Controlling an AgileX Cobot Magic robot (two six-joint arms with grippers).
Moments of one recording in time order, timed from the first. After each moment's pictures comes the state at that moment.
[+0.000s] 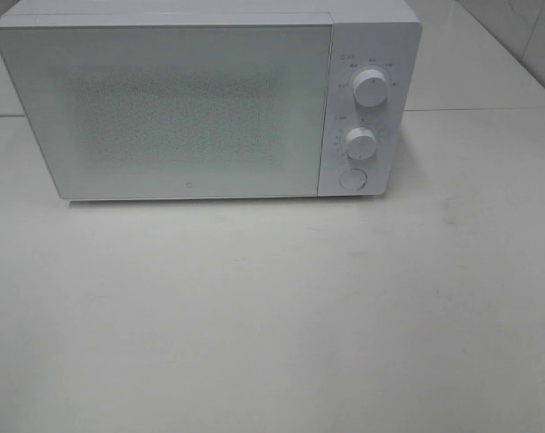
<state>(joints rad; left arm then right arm) 0.02 0.00 -0.50 -0.03 1.05 0.03 0.06 0.00 -0.51 -0.07 1.03 -0.01</state>
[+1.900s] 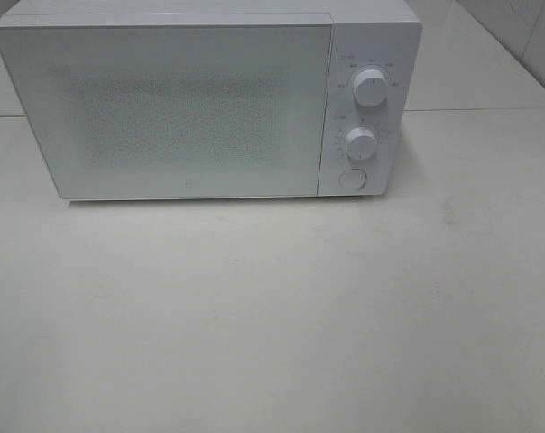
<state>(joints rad) 0.02 0.00 -0.50 -0.03 1.05 0.03 0.06 0.10 -0.53 -0.07 0.87 0.08</state>
